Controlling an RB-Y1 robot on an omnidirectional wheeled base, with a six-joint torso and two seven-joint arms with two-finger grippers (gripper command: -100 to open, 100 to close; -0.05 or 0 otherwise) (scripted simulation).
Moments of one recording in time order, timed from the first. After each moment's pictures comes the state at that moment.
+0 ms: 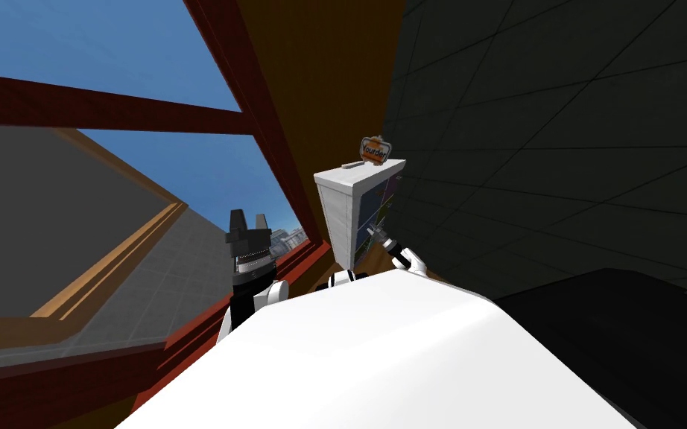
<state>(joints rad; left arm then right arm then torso) 0.47 0.00 -0.05 -2.33 -0.07 -0.47 0.02 0.12 -0.28 -0.15 -1.25 0.66 -0.92 2.16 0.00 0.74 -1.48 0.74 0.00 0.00</state>
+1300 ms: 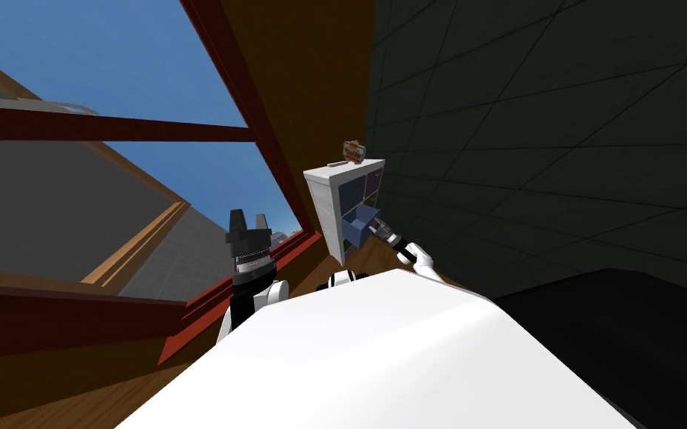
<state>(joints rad) 0.47 0.00 -0.05 -2.33 -0.07 -0.47 0.02 0.10 -0.38 -0.16 -1.29 0.66 -0.89 2.06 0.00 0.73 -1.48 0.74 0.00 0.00</state>
